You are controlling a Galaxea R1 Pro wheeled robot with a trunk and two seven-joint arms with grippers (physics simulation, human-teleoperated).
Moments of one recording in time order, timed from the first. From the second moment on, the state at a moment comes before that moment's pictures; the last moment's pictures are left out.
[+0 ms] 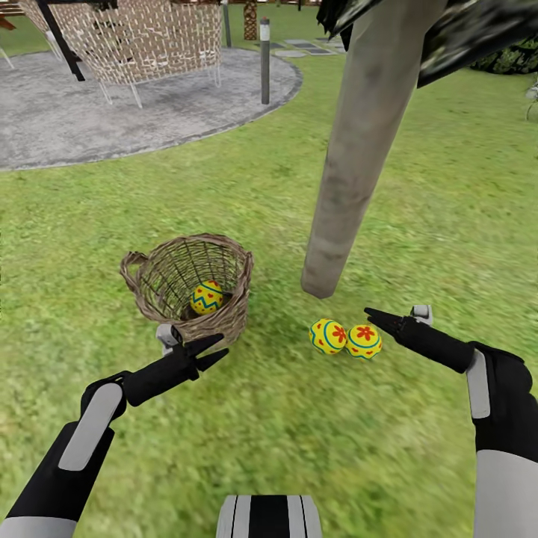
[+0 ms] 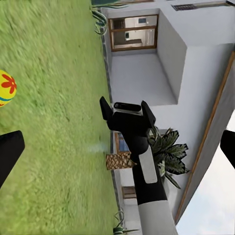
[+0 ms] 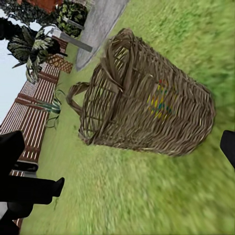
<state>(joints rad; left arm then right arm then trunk) -0.45 0.14 0.00 -1.40 1.12 0.98 -0.63 -0.66 -0.12 -0.48 -1.31 -0.18 1.01 1.20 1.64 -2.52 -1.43</state>
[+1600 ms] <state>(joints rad) -0.45 0.14 0.06 -1.39 1.11 0.98 -0.63 -0.66 -0.09 -0.46 -1.29 -0.17 1.00 1.03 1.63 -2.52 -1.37</state>
